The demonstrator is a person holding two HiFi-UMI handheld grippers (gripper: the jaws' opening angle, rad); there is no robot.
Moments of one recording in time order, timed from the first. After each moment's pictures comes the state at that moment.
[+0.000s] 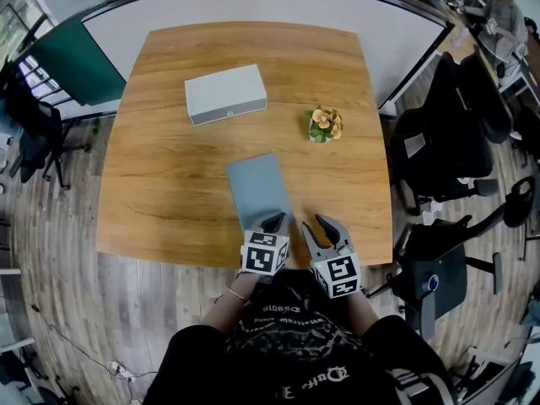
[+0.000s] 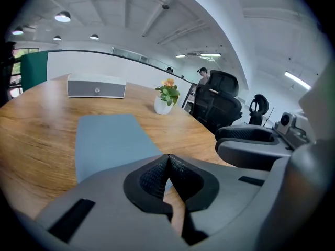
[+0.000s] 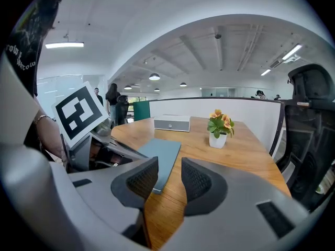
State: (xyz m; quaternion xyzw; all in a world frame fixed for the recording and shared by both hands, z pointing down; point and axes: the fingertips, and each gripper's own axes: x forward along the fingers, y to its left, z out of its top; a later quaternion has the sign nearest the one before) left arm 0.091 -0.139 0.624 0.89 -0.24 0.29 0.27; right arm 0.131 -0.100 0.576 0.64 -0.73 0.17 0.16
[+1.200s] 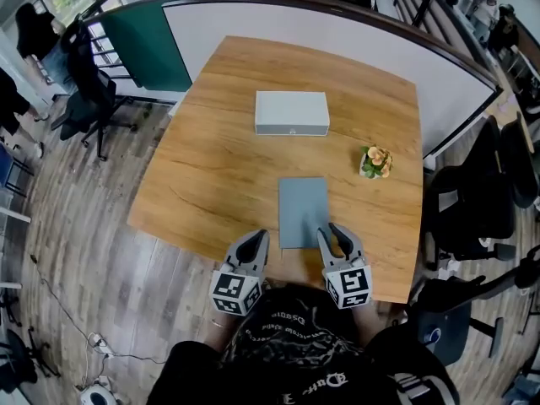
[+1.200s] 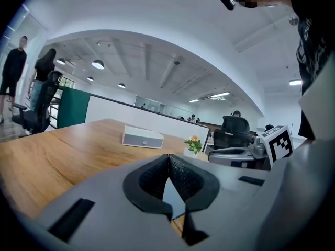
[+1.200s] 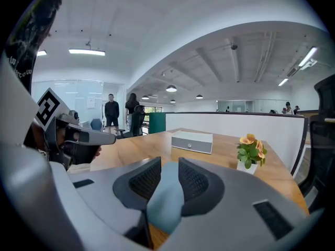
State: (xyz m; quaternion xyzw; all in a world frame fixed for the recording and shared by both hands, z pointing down) left arm -0.068 -0.163 0.513 0.89 -0.41 0.06 0.18; right arm 0.069 -0.149 0.529 0.58 -0.80 0.10 0.14
